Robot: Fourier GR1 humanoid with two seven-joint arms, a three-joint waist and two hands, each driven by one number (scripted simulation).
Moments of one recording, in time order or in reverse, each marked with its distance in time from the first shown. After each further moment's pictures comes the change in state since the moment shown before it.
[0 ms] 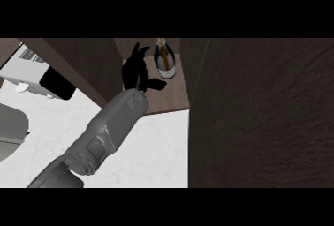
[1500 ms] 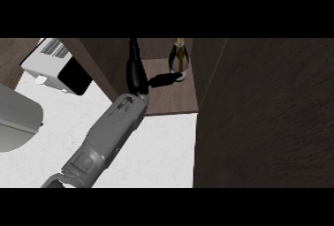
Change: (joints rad) left arm 0.189 0.000 0.172 -0.390 0.441 -0.022 -0.509; right arm 0.065 -0.001 0.061 -0.016 -0.020 -0.042 0.015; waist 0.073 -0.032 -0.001
